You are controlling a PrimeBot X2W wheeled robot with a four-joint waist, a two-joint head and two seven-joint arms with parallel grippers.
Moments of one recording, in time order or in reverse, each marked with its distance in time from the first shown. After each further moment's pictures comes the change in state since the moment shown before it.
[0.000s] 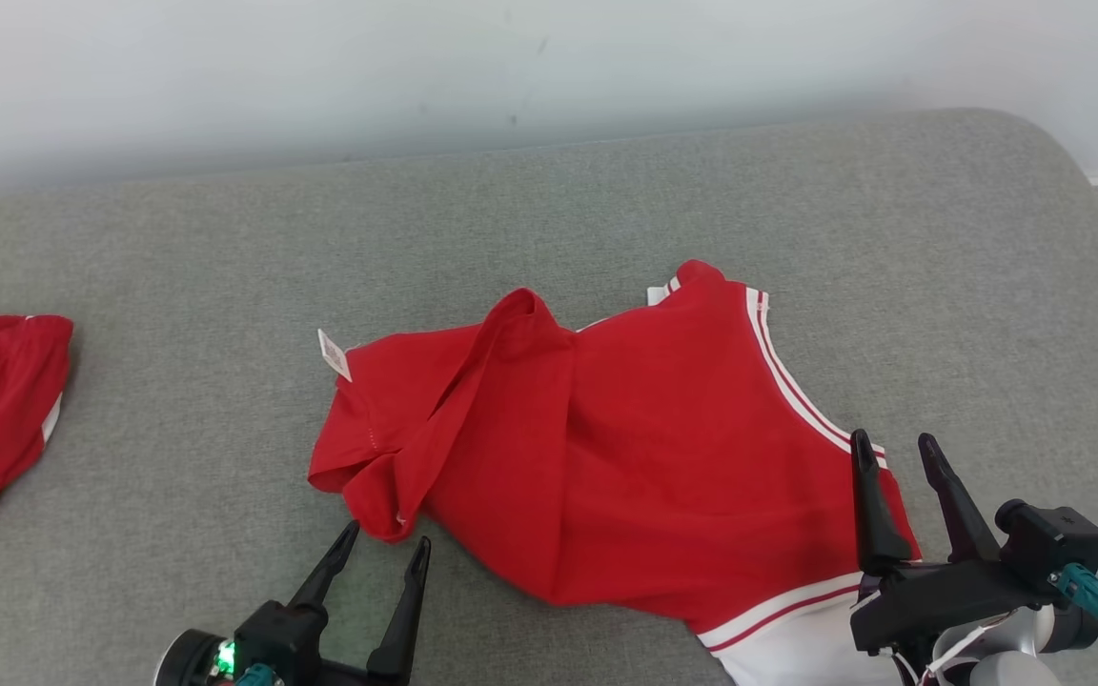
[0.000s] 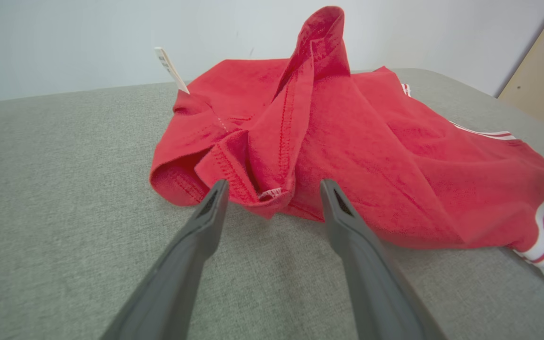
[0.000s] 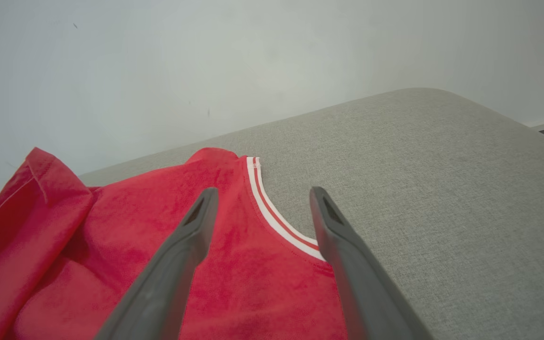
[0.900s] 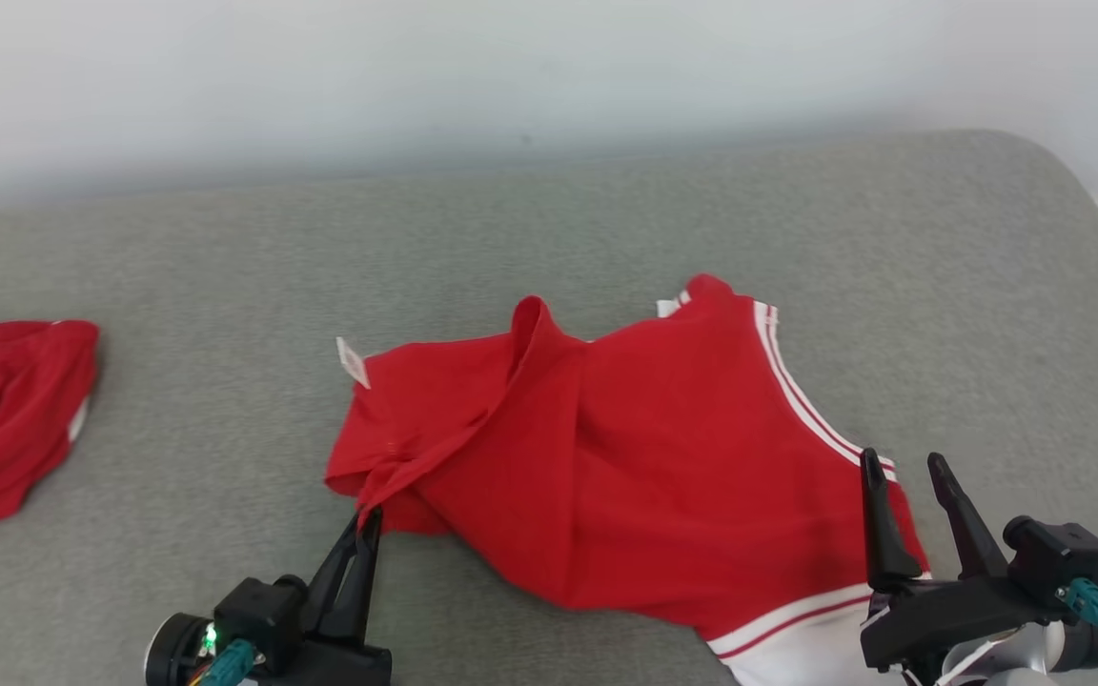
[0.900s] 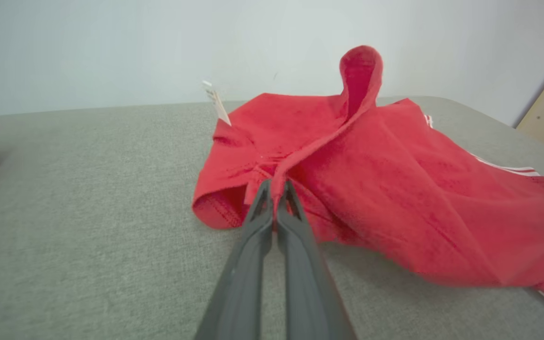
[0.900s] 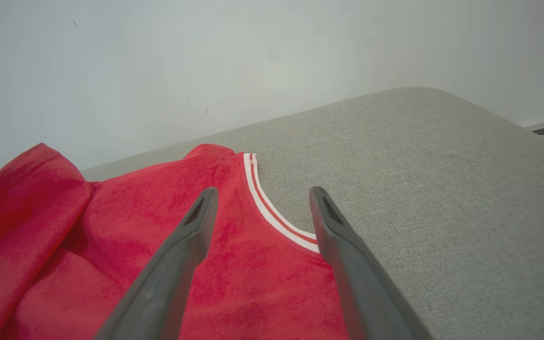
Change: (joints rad) left arm -0.050 -0.027 0.035 0.089 -0.033 -0.015 -0.048; right arm 0.028 -0.010 -0.010 -0.001 -0.001 0.000 0.009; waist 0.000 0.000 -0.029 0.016
